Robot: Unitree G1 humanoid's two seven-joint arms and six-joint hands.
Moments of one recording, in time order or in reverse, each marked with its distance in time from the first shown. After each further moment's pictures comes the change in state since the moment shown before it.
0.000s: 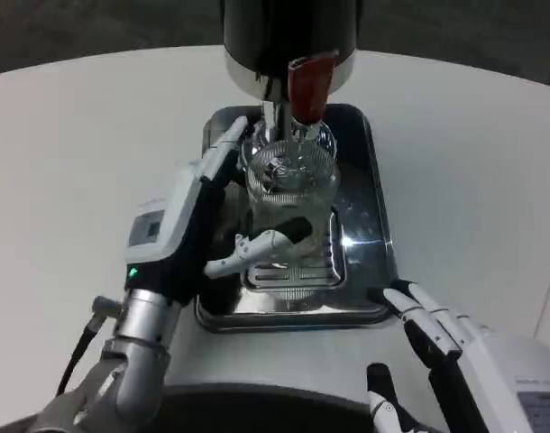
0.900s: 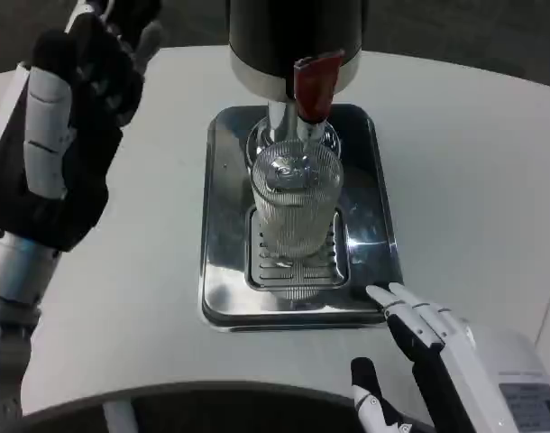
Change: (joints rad) left arm 0.314 0.136 0.404 -1.012 -1.228 0.423 -1.127; right arm -0.048 0.009 0.030 0.023 -0.001 0.014 0.016
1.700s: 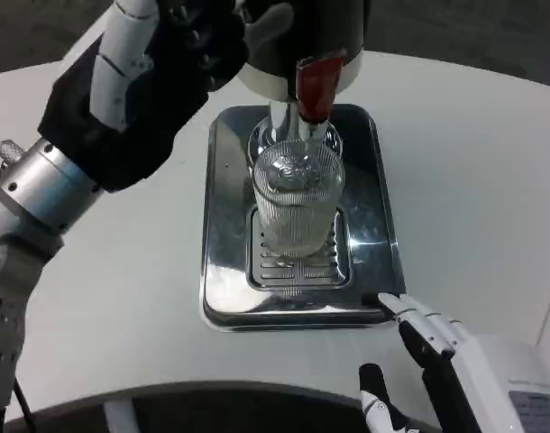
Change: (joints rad) left arm -0.236 -0.001 0.033 -0.027 0.041 0.363 -0.222; right arm 0.040 0.031 0.003 -0.011 -0.004 0.023 0.002
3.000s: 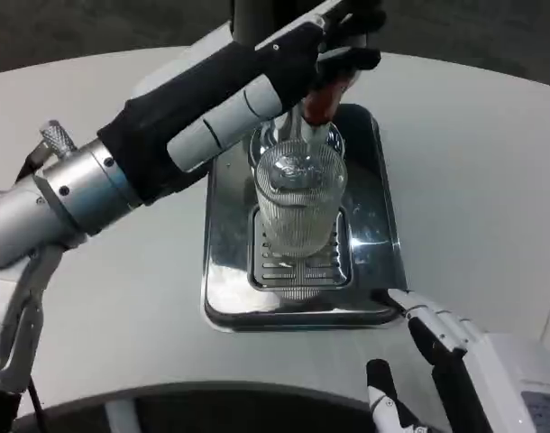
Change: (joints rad) left arm -0.048 0.011 -0.081 0.051 0.316 -0.215 -0.181; right arm 0.023 0.008 -0.002 -0.027 0.013 0.000 -0.010
